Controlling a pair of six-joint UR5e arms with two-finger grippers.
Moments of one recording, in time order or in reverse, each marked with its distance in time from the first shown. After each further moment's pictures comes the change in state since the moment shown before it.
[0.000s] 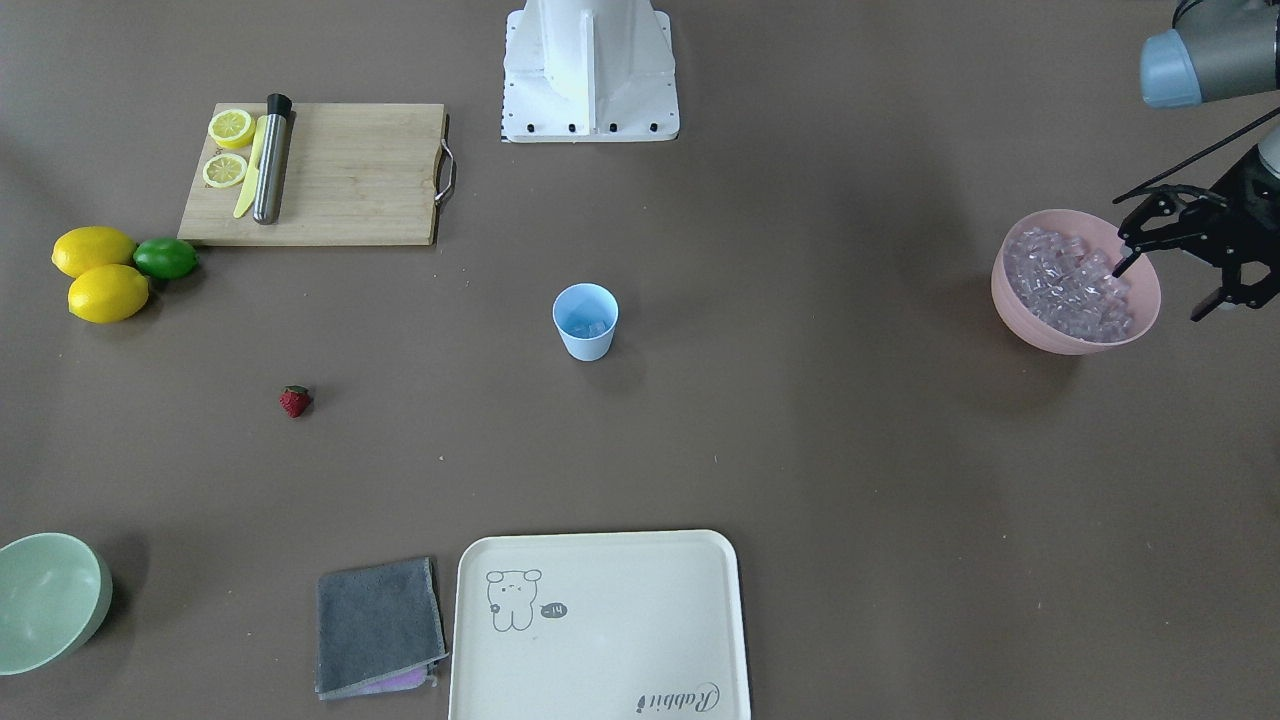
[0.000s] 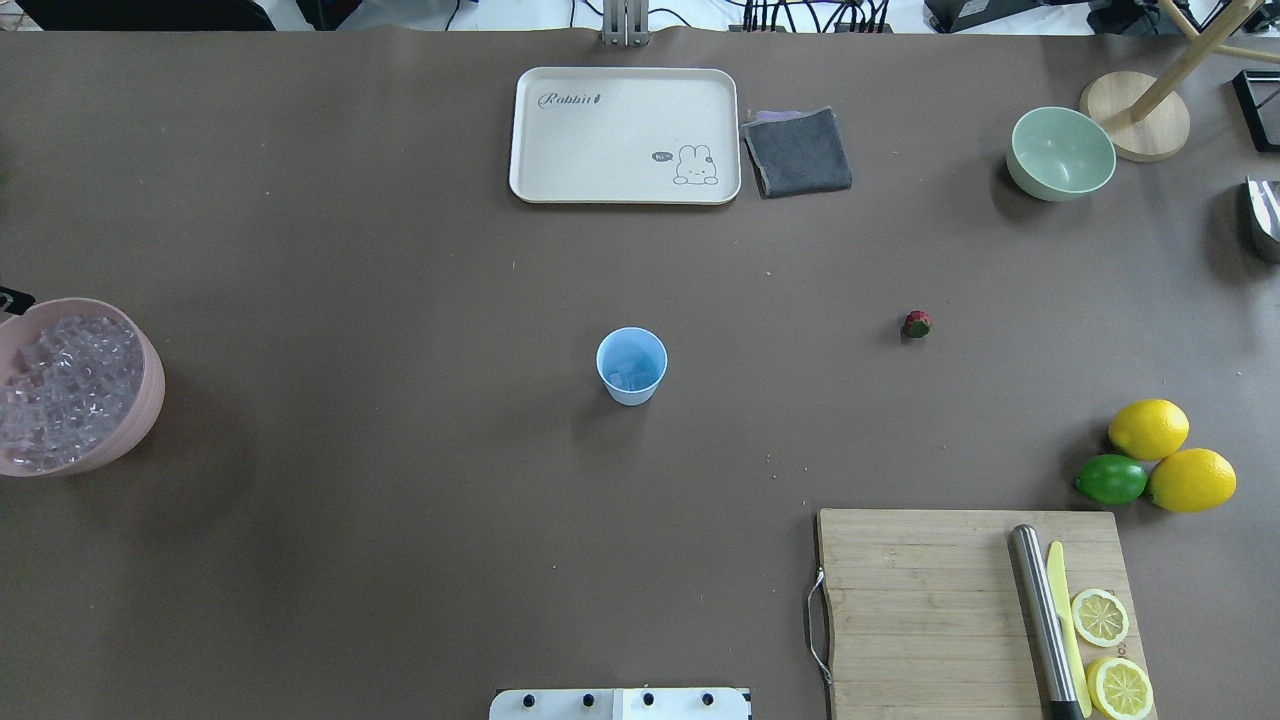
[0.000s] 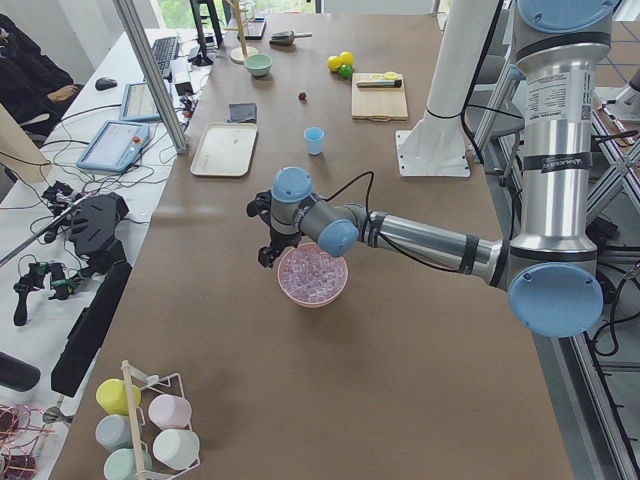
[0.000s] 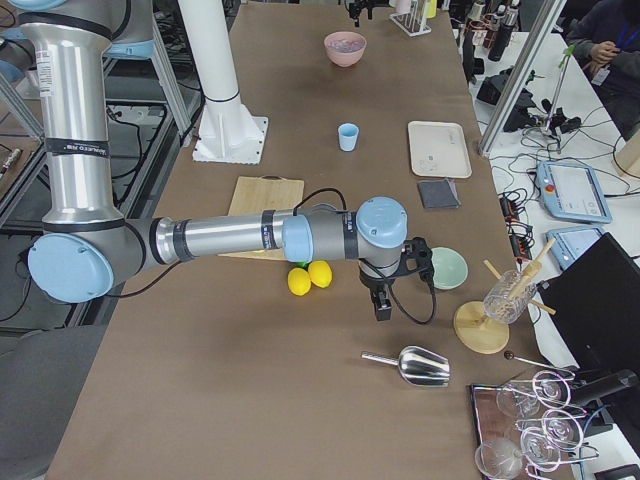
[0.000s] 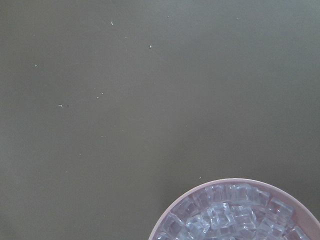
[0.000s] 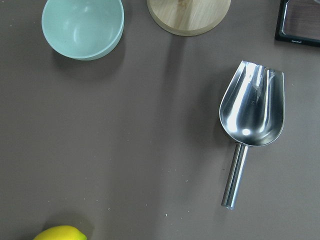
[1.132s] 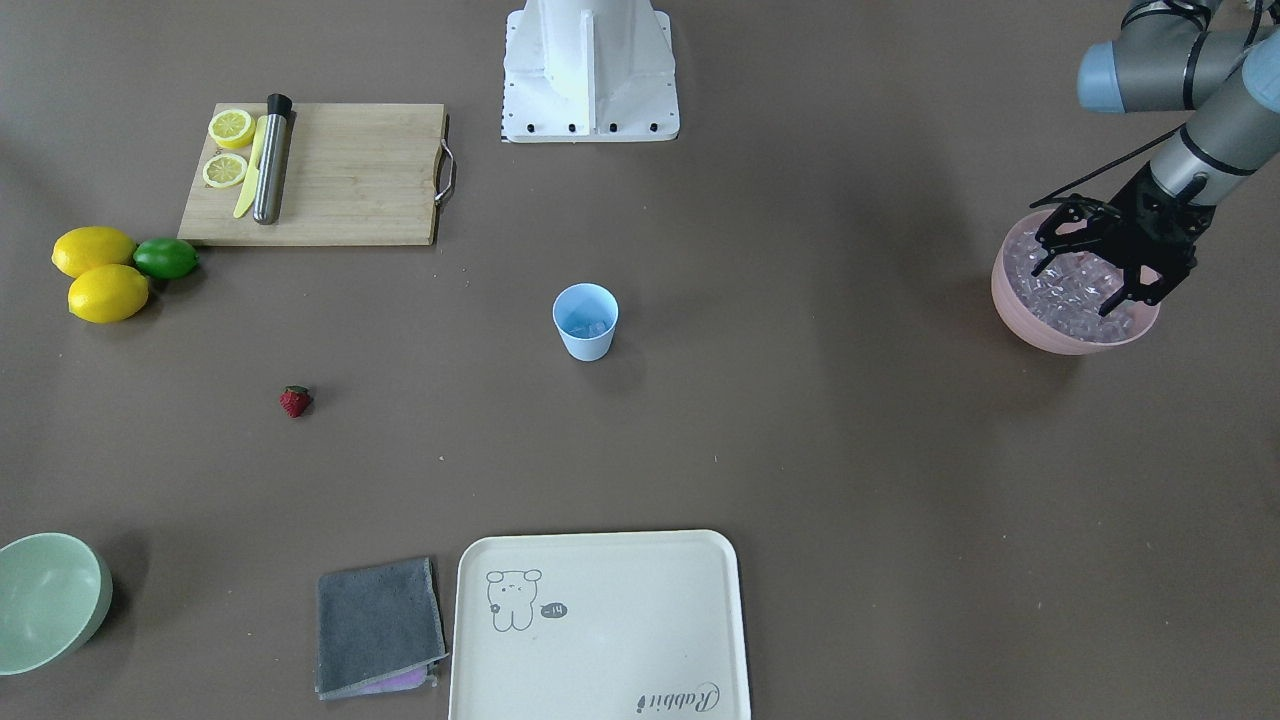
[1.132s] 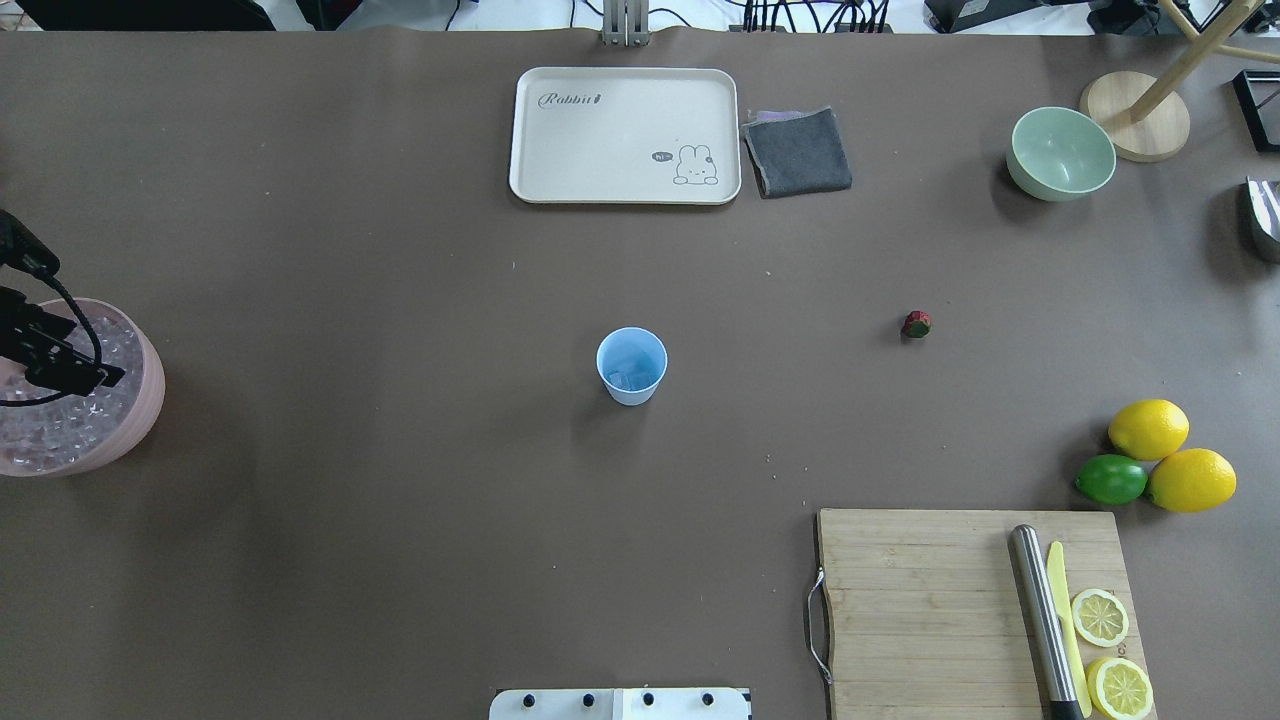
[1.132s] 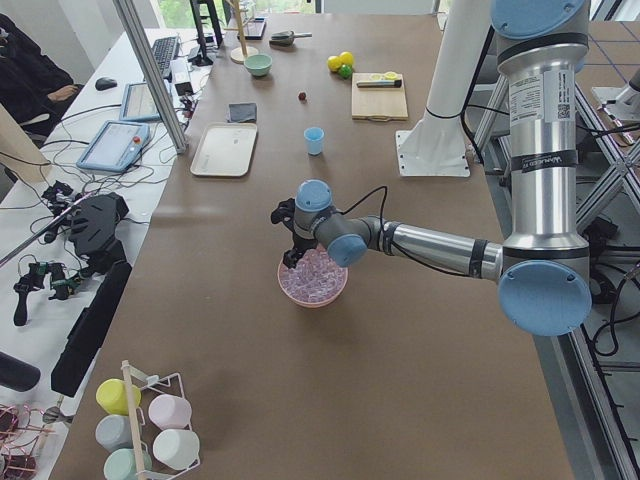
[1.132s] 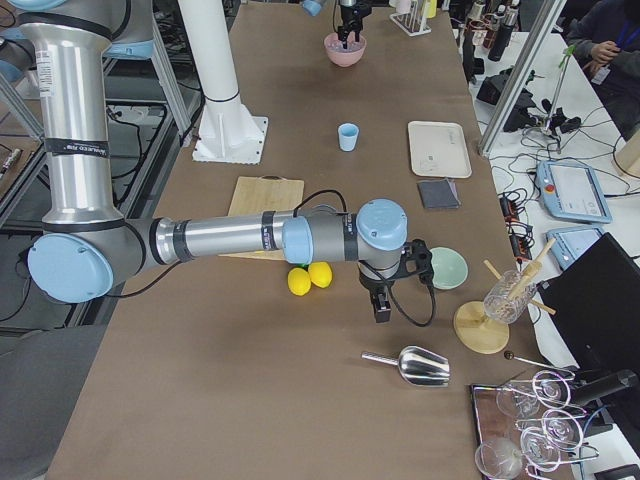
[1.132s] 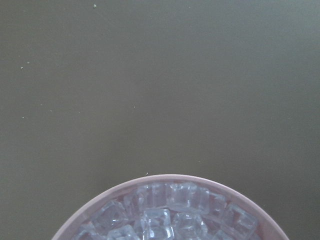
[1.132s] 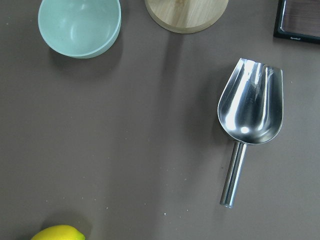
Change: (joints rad) left arm 0.192 0.038 0.036 -0.167 0.076 -0.213; right arm 0.000 0.003 -0.007 0.000 -0.001 0.001
